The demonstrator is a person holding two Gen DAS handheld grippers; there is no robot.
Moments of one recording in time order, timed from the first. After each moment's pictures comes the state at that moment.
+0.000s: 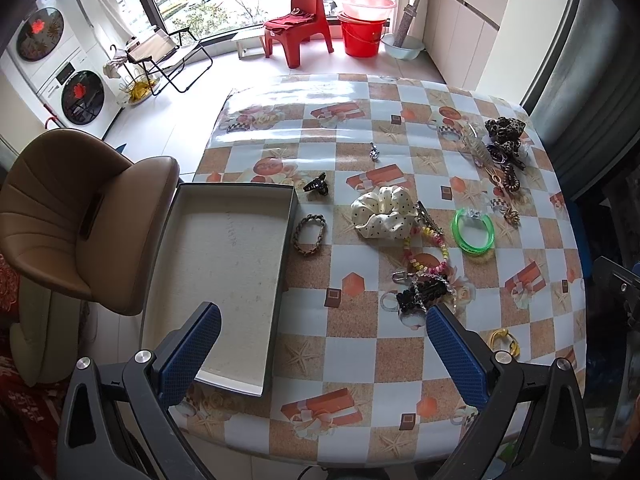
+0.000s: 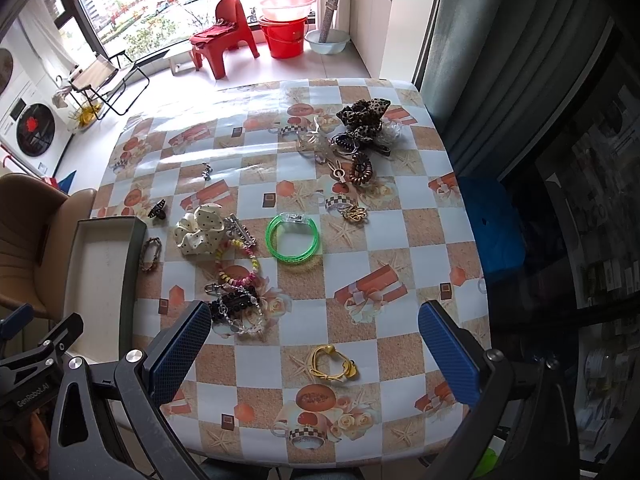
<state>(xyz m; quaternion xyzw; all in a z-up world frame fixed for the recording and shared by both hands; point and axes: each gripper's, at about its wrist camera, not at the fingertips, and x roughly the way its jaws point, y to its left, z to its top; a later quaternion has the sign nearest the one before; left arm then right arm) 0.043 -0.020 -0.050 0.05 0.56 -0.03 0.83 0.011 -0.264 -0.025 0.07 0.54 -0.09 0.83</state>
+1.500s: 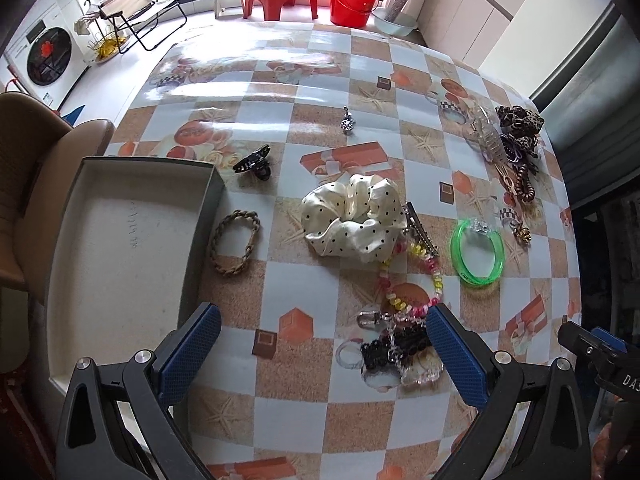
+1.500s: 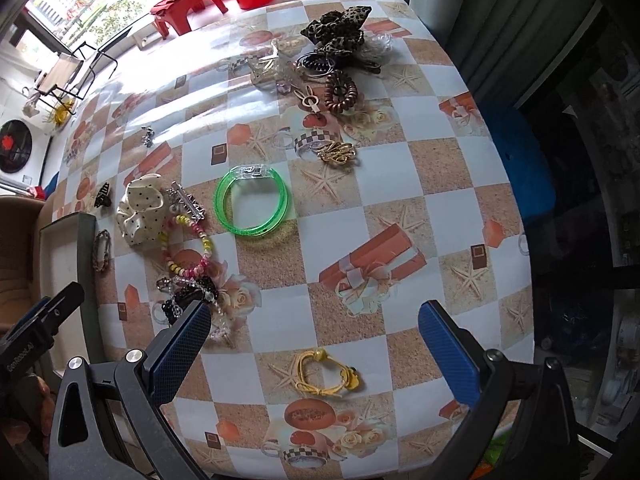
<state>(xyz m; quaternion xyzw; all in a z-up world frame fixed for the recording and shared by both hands) 0.133 -0.056 -0.162 -0.01 0.61 -0.07 0.79 0.067 -0.313 -0.139 0.14 0.64 -0.09 0.75</state>
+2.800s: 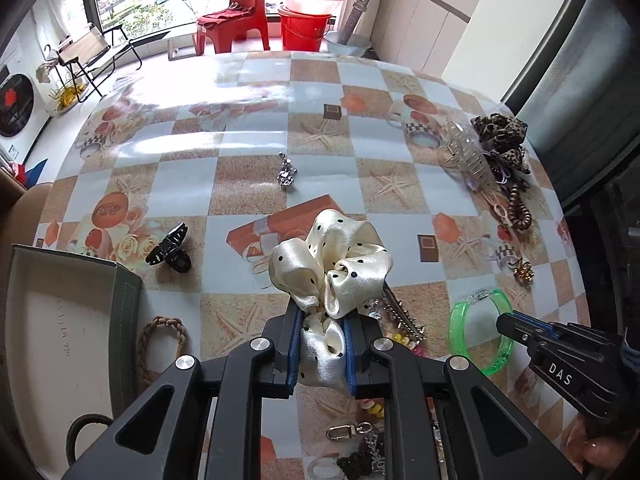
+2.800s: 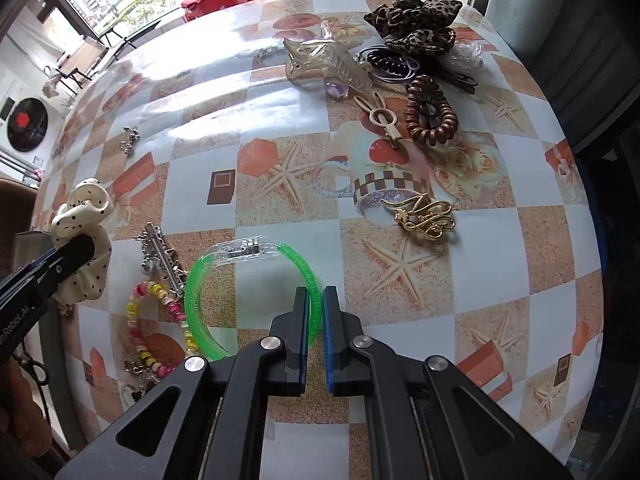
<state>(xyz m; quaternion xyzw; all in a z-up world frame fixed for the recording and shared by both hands) 0.188 -0.101 -0.194 0.01 0.55 -0.15 0.82 0.140 -0.281 -0.225 0.13 0.61 -0.03 0.78</state>
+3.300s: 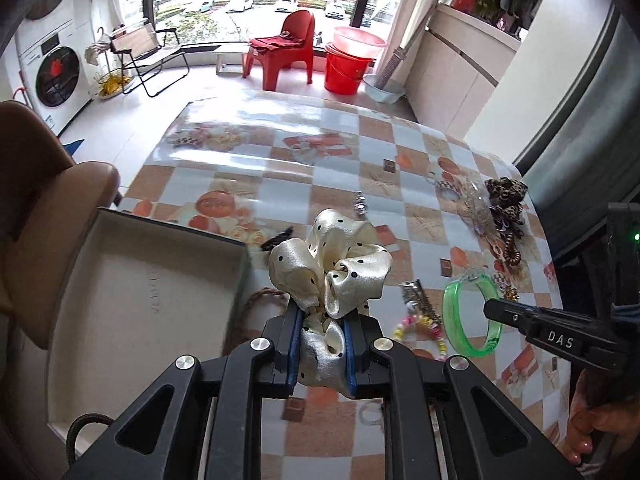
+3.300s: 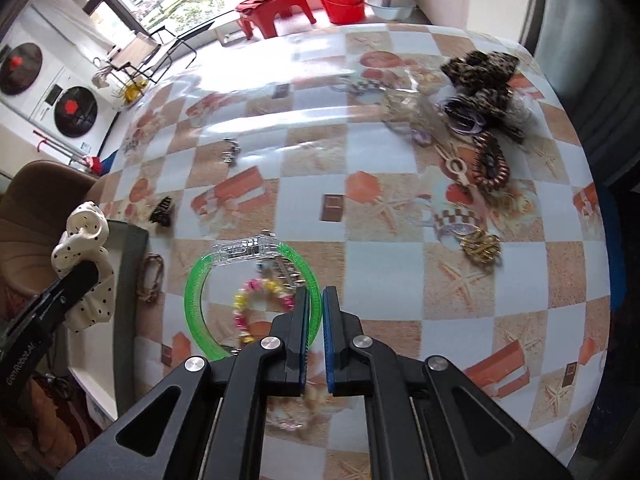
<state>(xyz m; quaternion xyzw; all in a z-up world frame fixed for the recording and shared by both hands) 0.136 0.005 -0.128 -0.05 0.51 -0.08 0.86 0.149 -0.244 -0.151 0.12 0.59 0.08 0.80</state>
